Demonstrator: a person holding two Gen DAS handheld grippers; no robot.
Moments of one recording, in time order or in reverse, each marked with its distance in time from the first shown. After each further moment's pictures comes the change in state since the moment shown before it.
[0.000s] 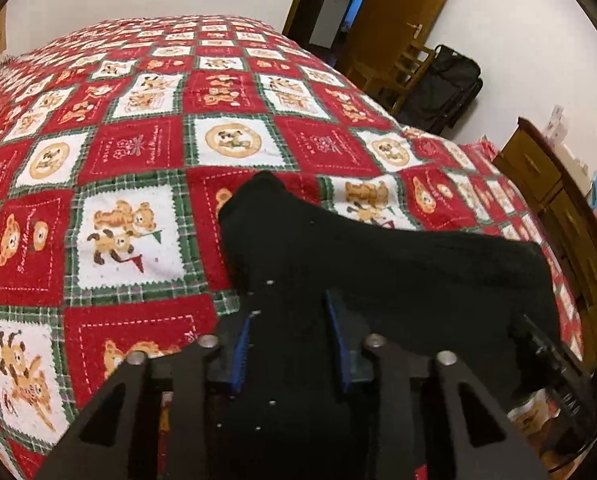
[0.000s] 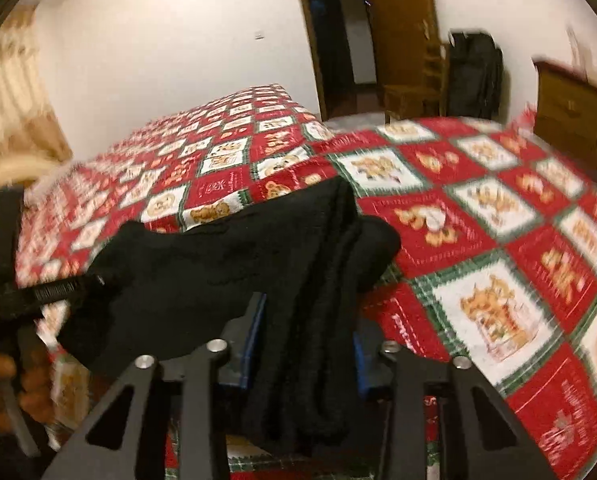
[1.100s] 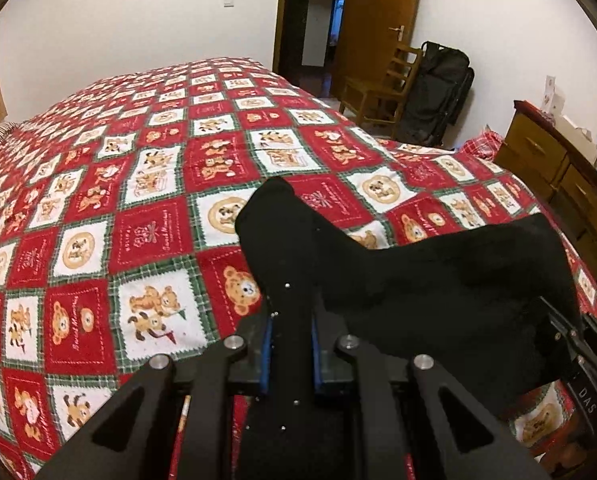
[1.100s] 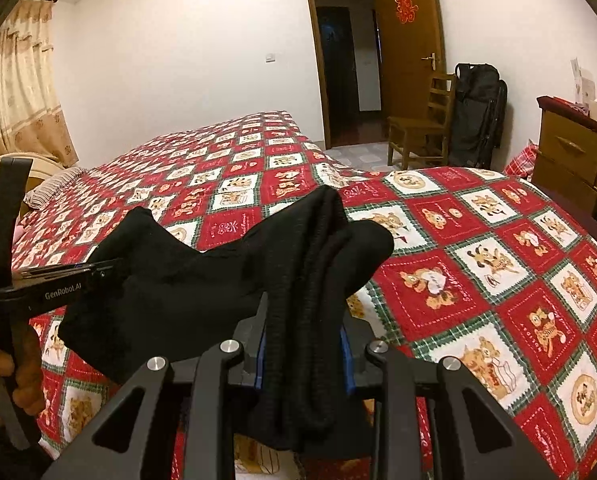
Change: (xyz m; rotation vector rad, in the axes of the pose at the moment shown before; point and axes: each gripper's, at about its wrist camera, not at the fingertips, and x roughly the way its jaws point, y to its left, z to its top) left arm -0.026 -0.034 0.030 0.173 -0.090 0.138; right arm -0.016 0.011 0.031 -0.025 -0.086 0.002
